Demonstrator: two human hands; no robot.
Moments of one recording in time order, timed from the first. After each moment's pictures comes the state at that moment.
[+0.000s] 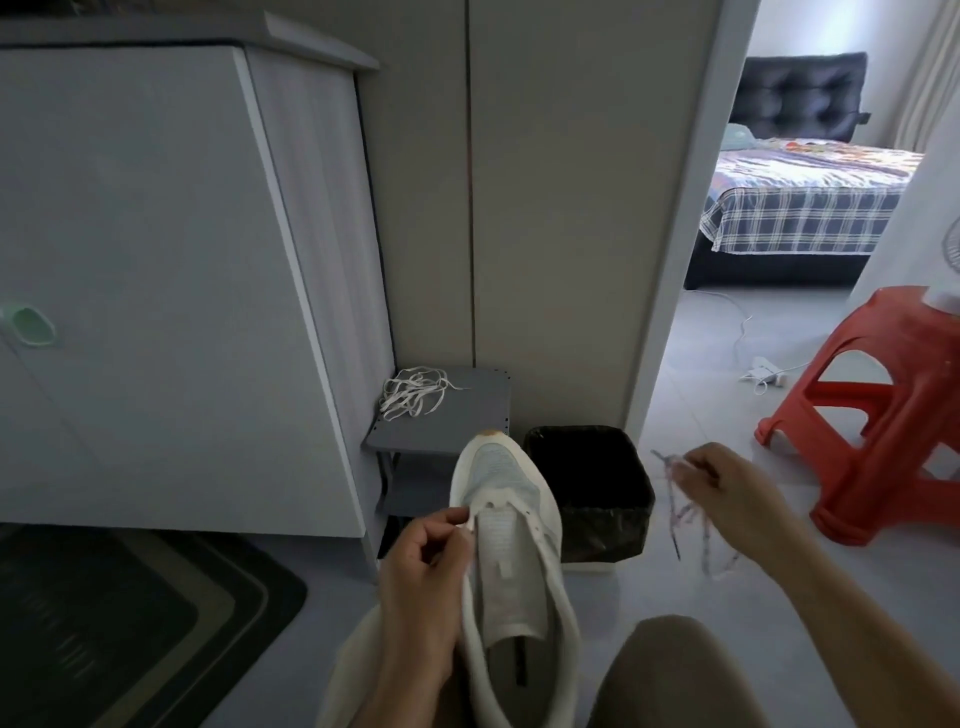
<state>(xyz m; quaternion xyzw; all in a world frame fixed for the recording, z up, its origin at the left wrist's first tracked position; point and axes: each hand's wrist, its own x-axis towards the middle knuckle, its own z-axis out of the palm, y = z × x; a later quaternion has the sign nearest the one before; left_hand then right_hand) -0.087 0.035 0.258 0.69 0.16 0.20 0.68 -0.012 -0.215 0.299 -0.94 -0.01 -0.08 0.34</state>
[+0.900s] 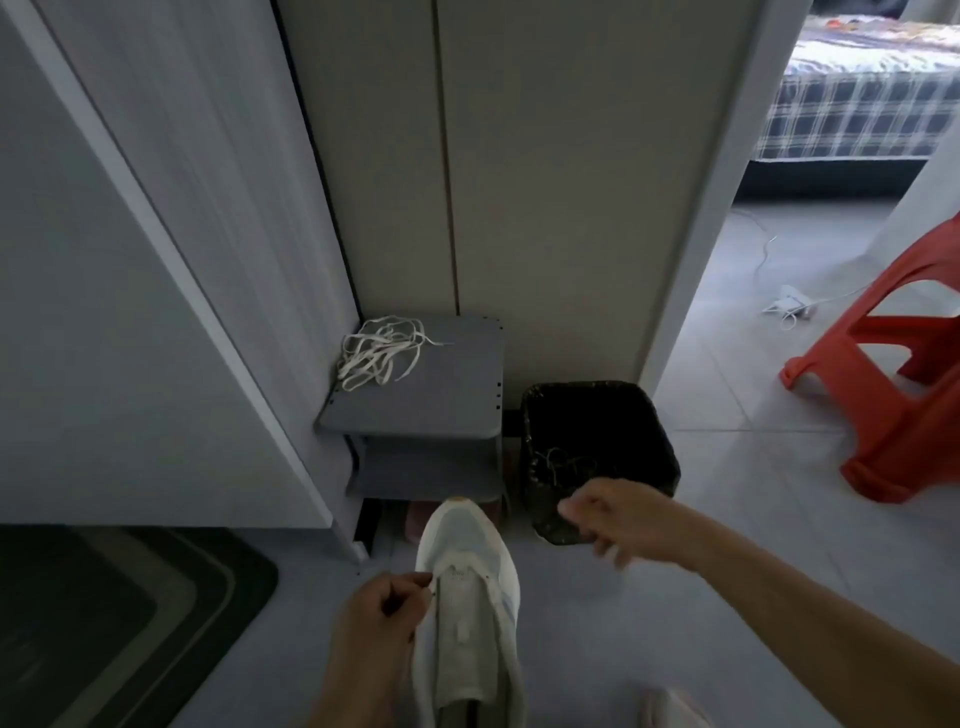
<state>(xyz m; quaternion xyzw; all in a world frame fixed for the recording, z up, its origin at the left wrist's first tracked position) 0.002 0.086 0.137 0.77 0.24 -0.03 0.60 0.090 -0.151 0.222 -0.89 -0.04 0.32 0.31</state>
